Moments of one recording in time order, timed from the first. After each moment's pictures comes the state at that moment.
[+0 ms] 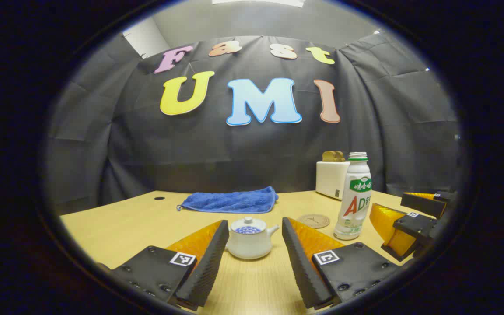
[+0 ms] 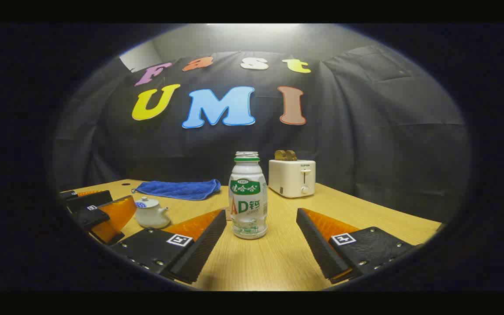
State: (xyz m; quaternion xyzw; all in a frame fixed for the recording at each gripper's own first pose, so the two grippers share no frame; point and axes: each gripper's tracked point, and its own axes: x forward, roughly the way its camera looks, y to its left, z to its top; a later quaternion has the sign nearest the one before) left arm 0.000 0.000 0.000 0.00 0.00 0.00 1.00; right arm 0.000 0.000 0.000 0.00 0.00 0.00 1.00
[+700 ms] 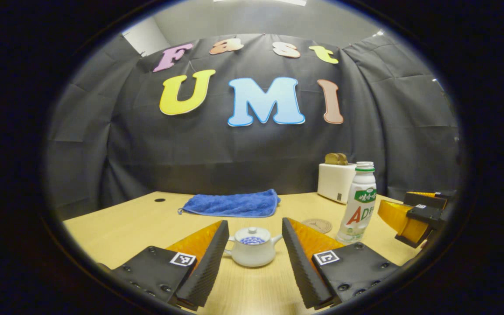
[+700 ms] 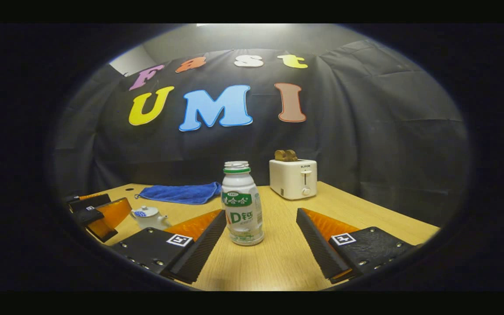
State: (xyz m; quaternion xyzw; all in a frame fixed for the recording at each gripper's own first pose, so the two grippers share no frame) left arm 0.011 0.007 0.028 -0.01 0.01 0.00 1.00; right arm 0.011 -0.008 0.033 0.02 0.01 0.03 1.00
